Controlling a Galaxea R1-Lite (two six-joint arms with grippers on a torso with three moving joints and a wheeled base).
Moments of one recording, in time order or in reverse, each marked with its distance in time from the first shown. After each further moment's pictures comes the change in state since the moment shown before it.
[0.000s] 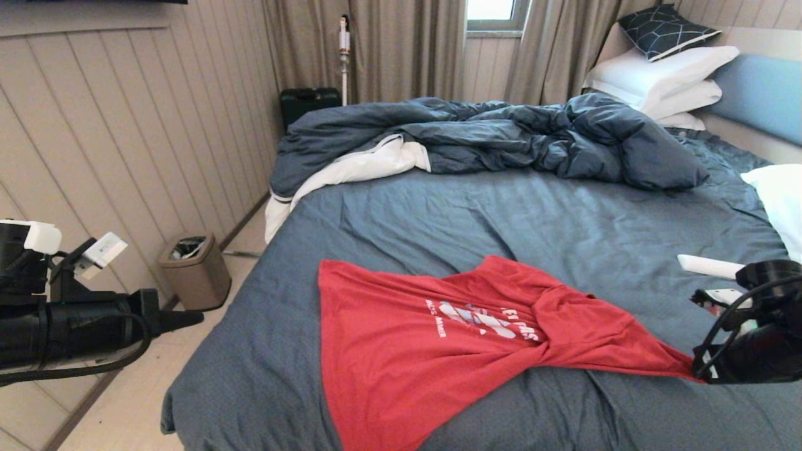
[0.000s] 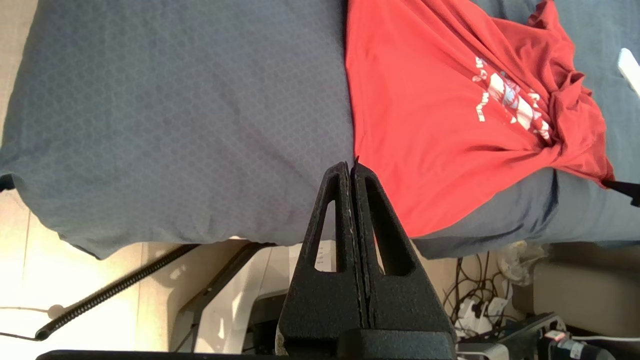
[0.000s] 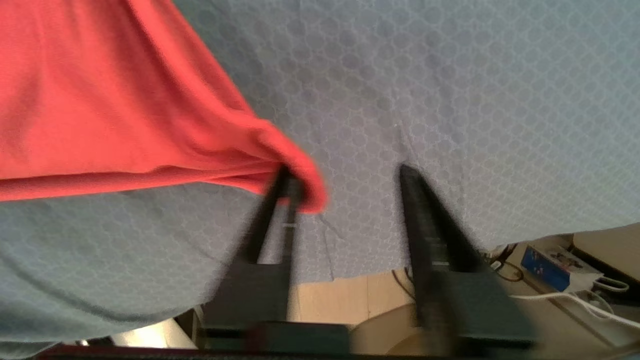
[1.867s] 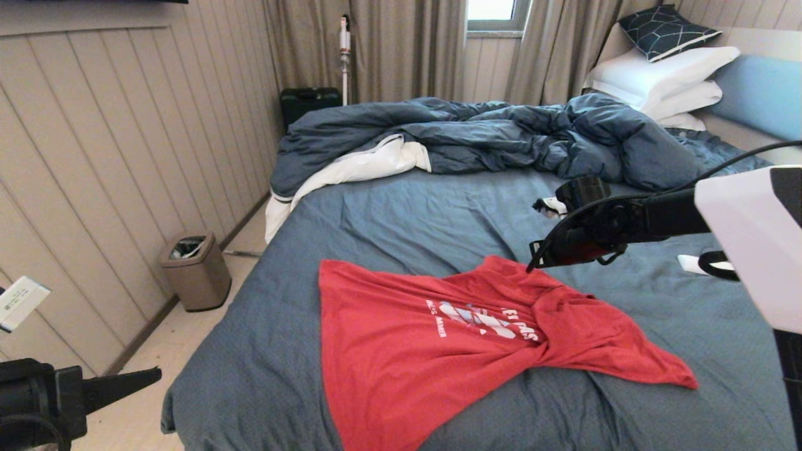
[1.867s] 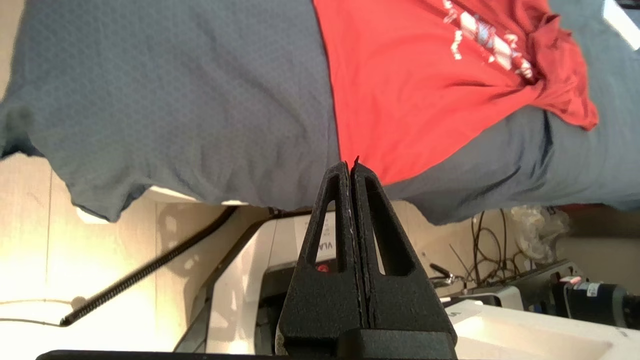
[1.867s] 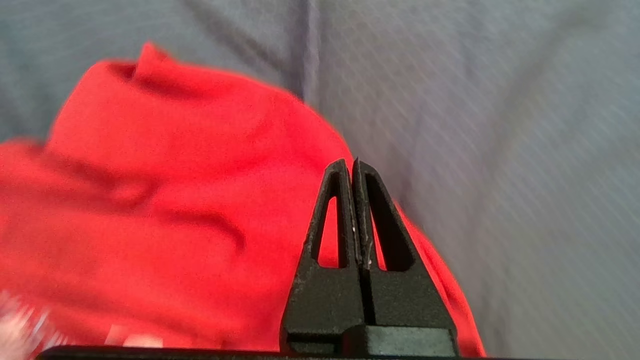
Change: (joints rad) left arm -0.001 -0.403 0.177 0.152 -0.006 0.073; right arm 0.463 0.449 -0.928 0.199 0.088 0.206
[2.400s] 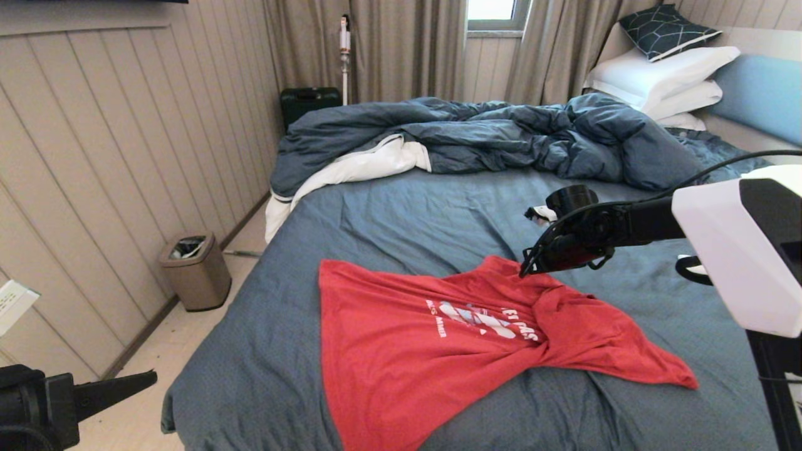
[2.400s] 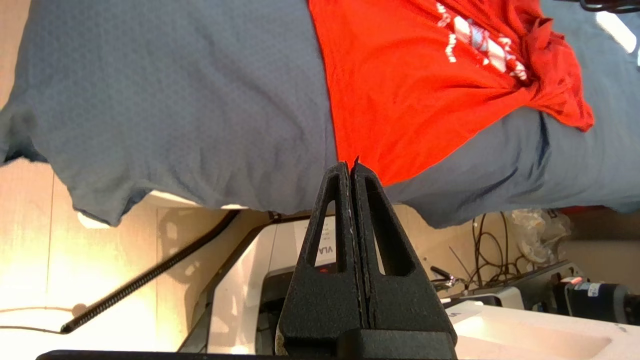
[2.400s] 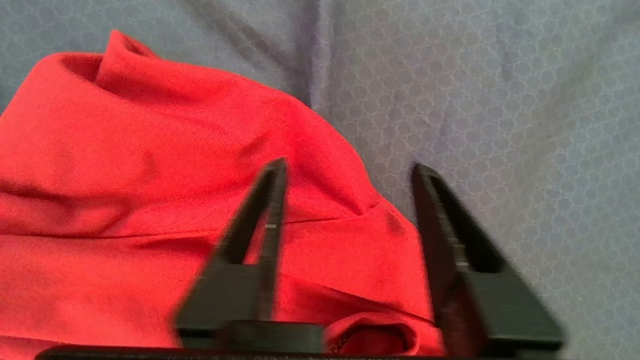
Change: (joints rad) left arm 0.000 -0.030 0.014 -0.002 0.000 -0.002; right arm 0.005 0.058 -0.050 0.027 0.001 -0.016
